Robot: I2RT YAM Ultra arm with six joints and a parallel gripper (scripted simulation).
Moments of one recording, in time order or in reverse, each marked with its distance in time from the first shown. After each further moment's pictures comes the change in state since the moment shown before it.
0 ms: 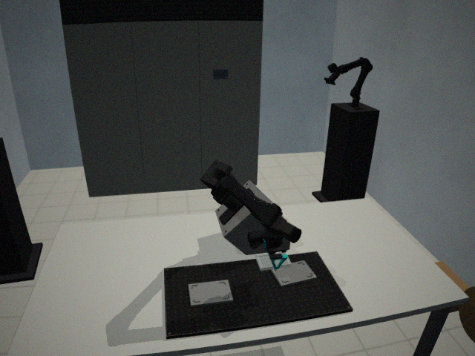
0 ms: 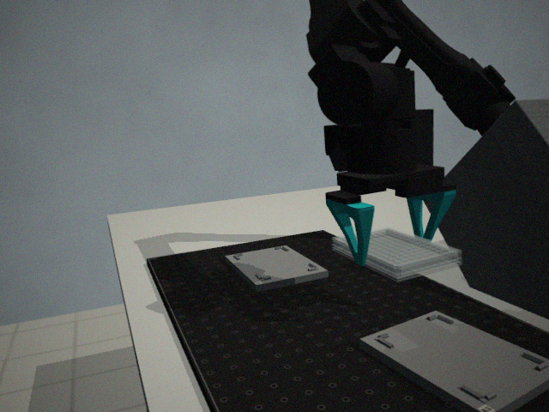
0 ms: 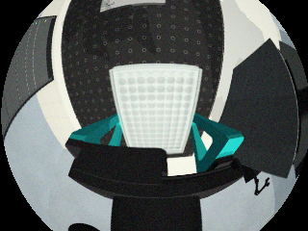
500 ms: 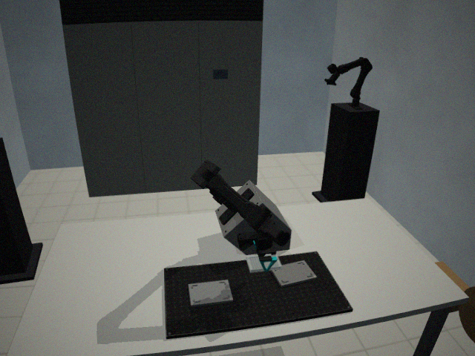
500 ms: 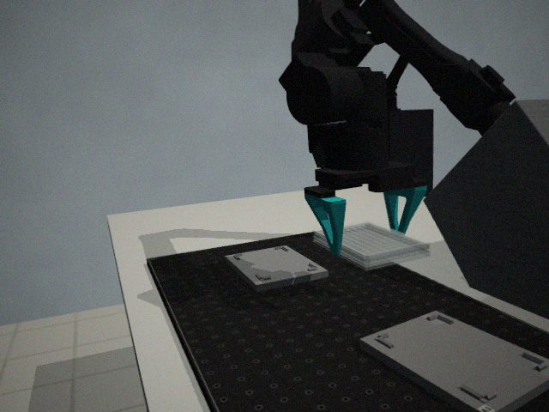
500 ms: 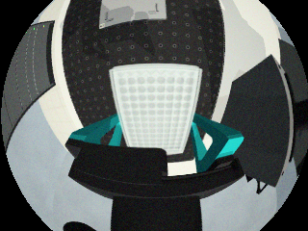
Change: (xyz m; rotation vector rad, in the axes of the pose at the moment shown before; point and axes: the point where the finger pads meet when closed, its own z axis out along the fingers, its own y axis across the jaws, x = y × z) arm -0.041 0.006 -0.001 -0.002 0.000 0.032
